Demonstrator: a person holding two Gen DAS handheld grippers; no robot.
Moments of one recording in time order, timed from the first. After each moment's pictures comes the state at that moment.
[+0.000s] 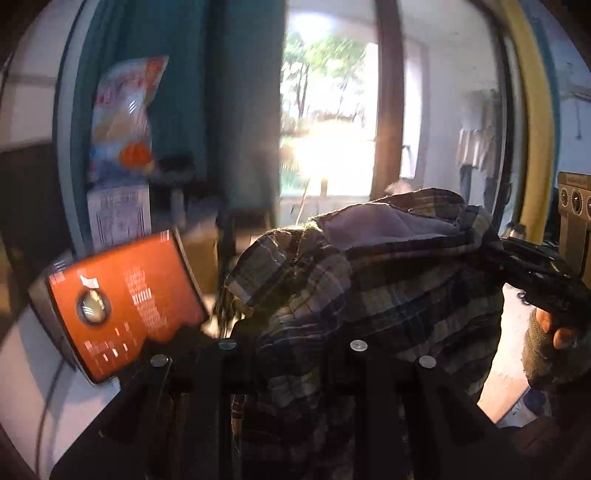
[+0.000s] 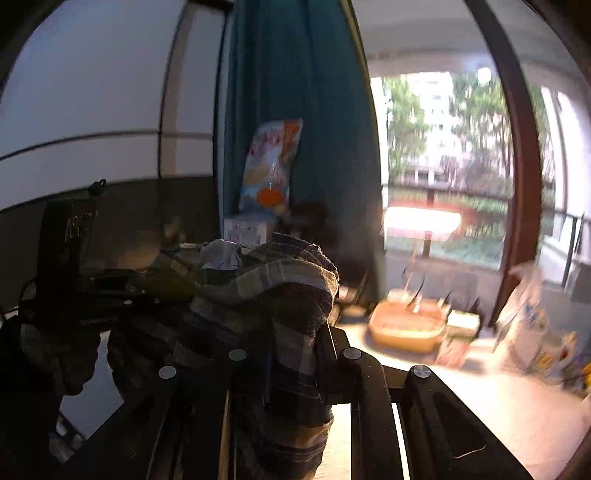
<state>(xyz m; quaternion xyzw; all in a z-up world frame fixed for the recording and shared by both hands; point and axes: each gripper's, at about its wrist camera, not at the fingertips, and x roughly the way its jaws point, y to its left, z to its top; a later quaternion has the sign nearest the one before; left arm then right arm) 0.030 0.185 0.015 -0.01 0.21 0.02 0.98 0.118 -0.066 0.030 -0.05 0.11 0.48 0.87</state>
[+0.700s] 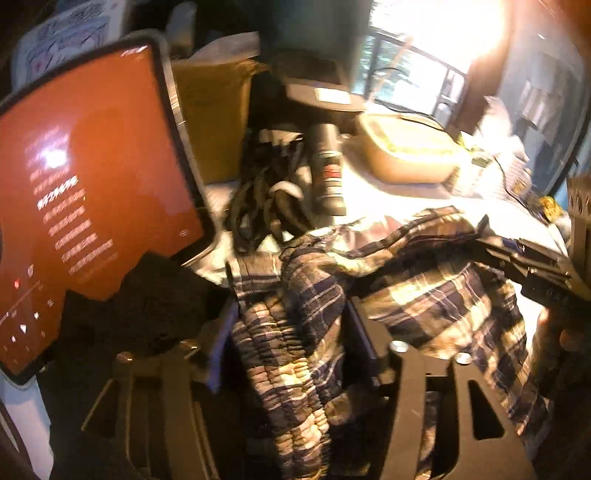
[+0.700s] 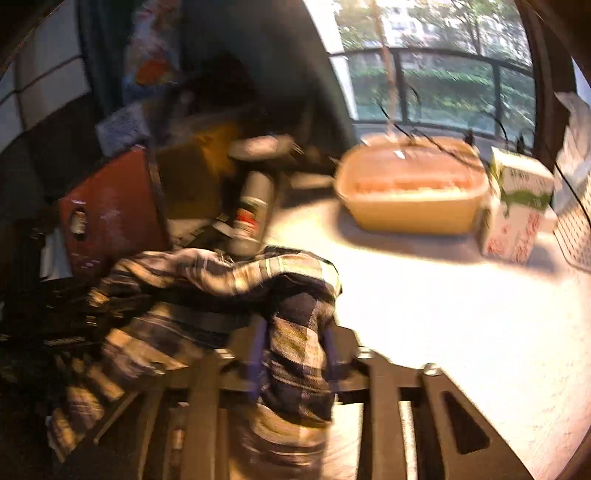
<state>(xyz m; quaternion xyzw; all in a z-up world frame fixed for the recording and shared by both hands) 0.182 0.264 -0.099 -0.08 0.40 0.07 0.91 0.312 0.037 -0.110 -0.04 0.35 0.41 0.84</state>
